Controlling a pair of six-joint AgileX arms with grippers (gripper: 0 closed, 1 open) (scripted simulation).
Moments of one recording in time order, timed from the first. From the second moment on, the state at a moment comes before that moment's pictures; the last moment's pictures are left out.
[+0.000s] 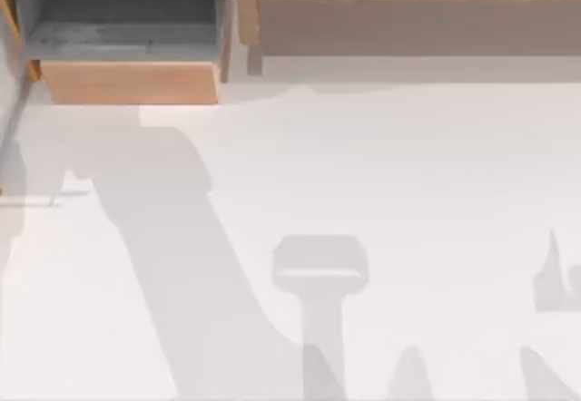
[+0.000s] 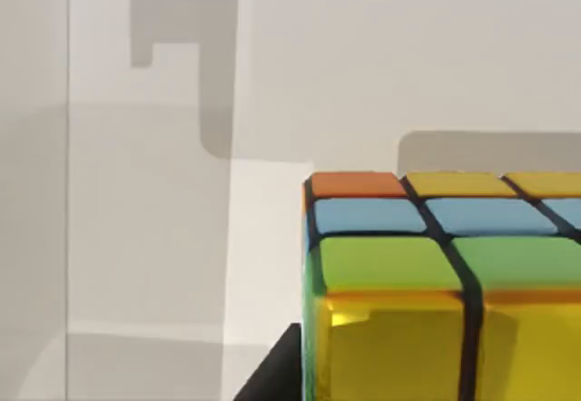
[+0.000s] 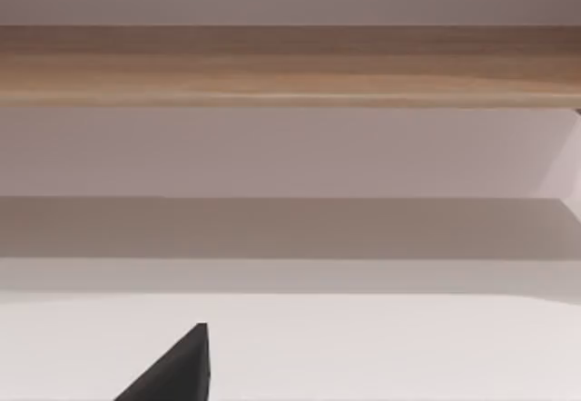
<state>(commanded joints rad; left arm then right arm) 0.32 2.46 2.34 -1.20 0.03 0.30 0.00 0.00 0.00 0.00 0.00 0.00</state>
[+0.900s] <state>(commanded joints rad) 0.30 2.46 2.44 -1.34 0.01 0.39 0.00 0.00 0.00 0.00 0.00 0.00</state>
